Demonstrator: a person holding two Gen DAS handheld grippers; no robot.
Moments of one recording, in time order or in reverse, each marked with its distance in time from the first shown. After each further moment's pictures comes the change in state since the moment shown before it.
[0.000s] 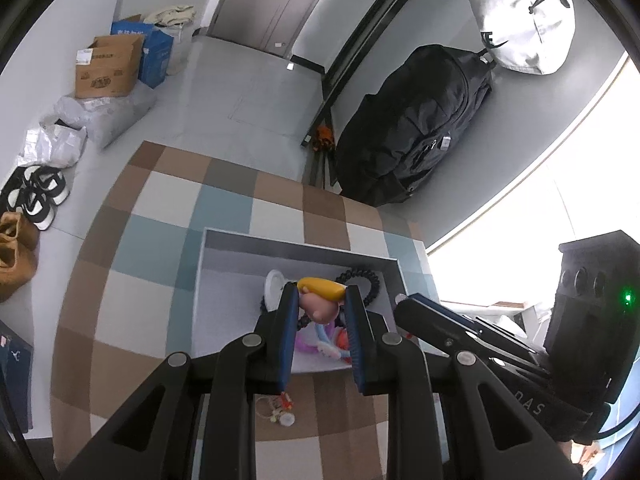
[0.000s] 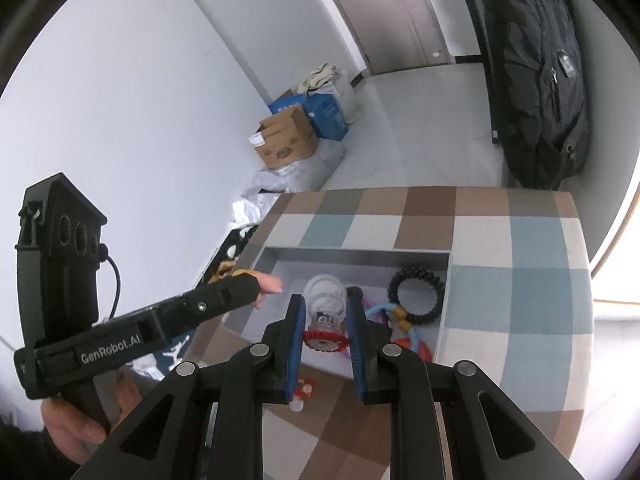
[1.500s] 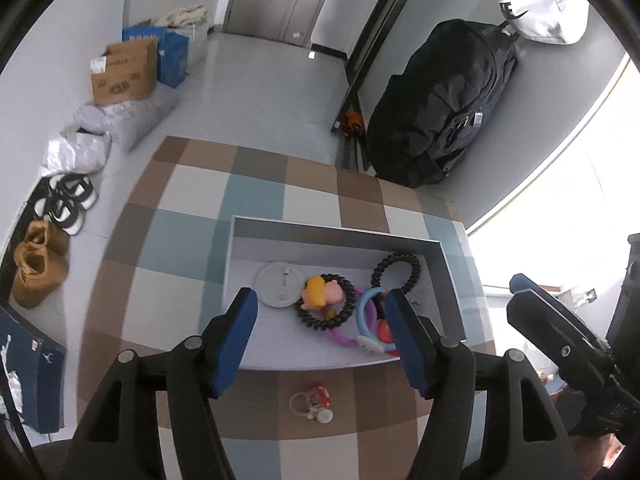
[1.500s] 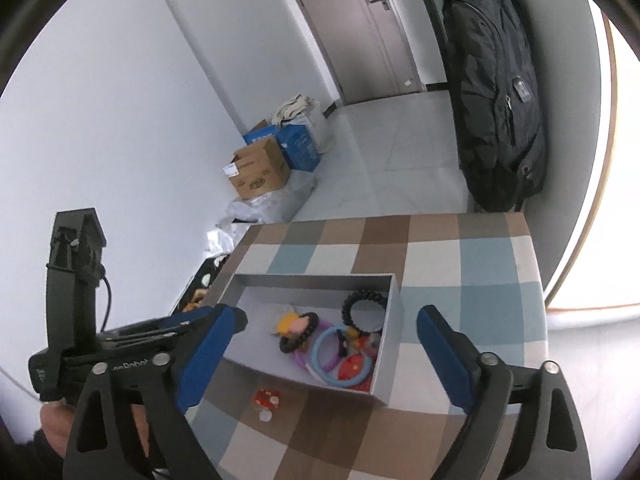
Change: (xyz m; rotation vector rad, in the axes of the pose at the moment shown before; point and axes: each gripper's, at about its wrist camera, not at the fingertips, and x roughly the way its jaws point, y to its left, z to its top) left arm 0.010 -0.002 -0.006 0.054 0.040 0.161; right arm -0.032 -0.007 -0.006 -0.007 -0.113 -0.115
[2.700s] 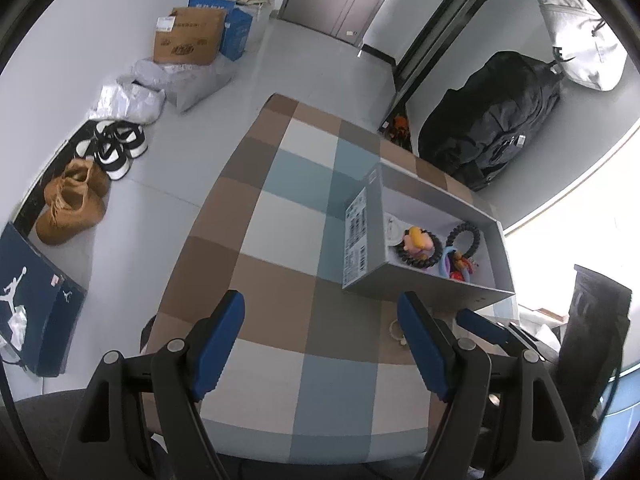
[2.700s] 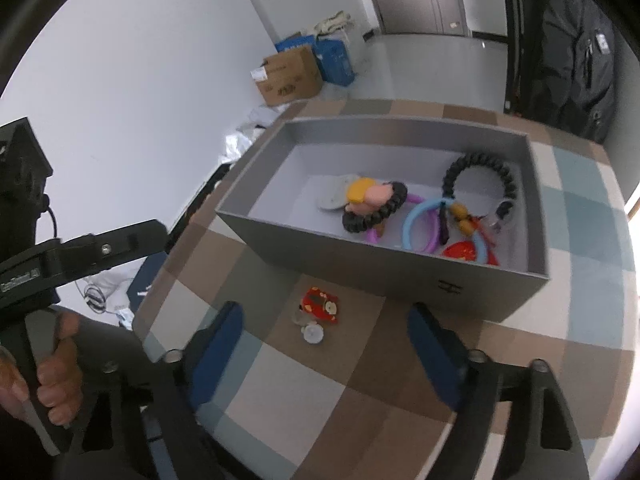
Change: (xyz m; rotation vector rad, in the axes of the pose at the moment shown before) left arm -0.028 0.080 -0.044 -0.166 0.022 0.046; right arm 0.075 0.057 -0.069 -0.126 0.302 0.030
